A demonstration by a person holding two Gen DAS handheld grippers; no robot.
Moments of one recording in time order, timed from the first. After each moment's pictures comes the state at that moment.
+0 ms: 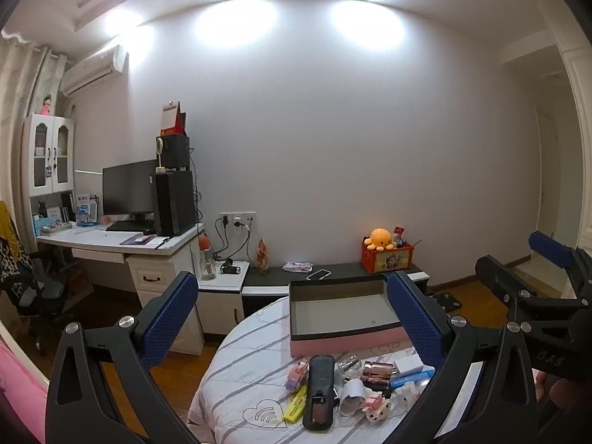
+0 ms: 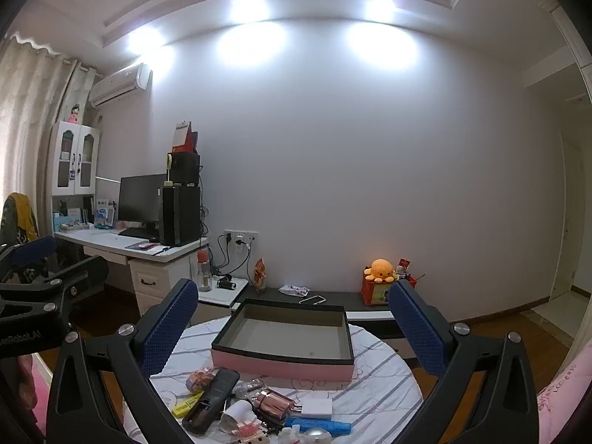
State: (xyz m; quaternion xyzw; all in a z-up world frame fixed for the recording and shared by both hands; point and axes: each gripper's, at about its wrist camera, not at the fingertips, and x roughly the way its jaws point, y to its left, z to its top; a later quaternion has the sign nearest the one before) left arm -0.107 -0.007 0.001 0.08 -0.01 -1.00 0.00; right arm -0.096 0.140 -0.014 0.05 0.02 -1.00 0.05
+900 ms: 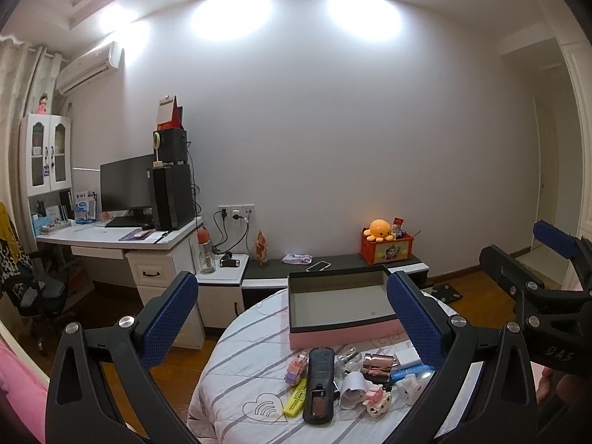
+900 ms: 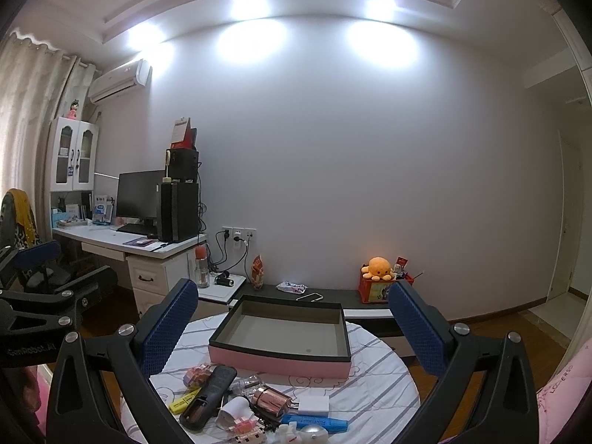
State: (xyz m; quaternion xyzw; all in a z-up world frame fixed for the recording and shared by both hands) left arm -0.111 -0.002 -0.004 0.09 -0.02 -1.00 0.00; right arm -0.098 0.135 -0.006 0.05 0.03 -1.00 0.05
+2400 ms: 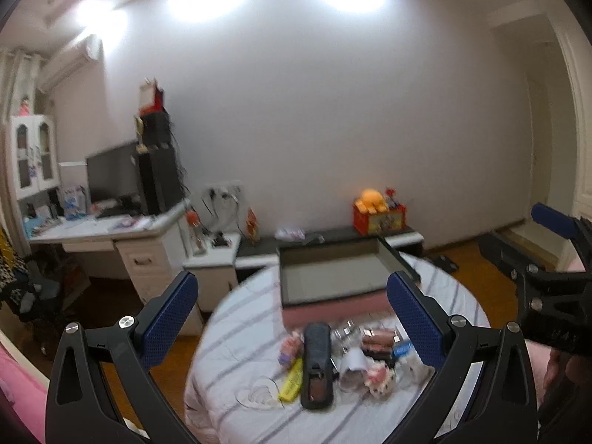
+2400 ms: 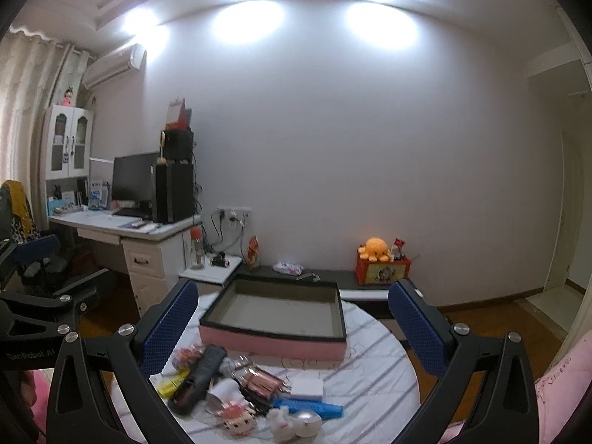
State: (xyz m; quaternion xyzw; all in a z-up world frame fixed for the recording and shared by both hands) left arm -0.140 0.009 -0.036 0.16 -0.05 -0.99 -0.03; right arm -0.112 0.149 -0.036 0.10 0.03 -0.99 0.04
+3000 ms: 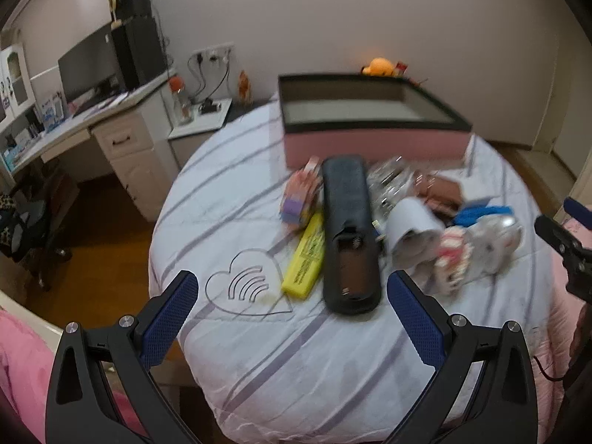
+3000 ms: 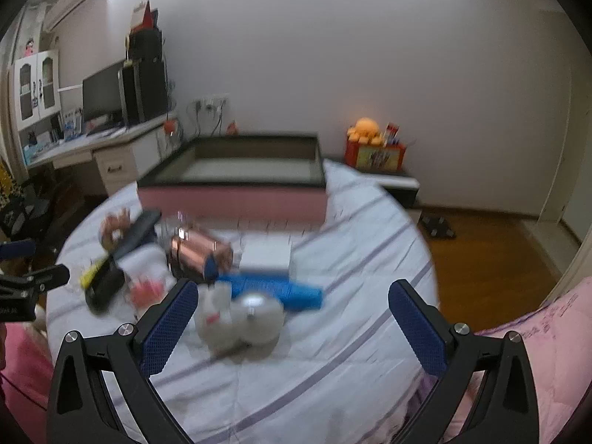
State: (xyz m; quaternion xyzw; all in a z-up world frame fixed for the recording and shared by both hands) left arm -0.219 -0.014 -0.191 0.40 -0.03 -0.92 -0.02; right arm -0.171 0.194 -0.181 0.31 0.01 -0.95 0.02
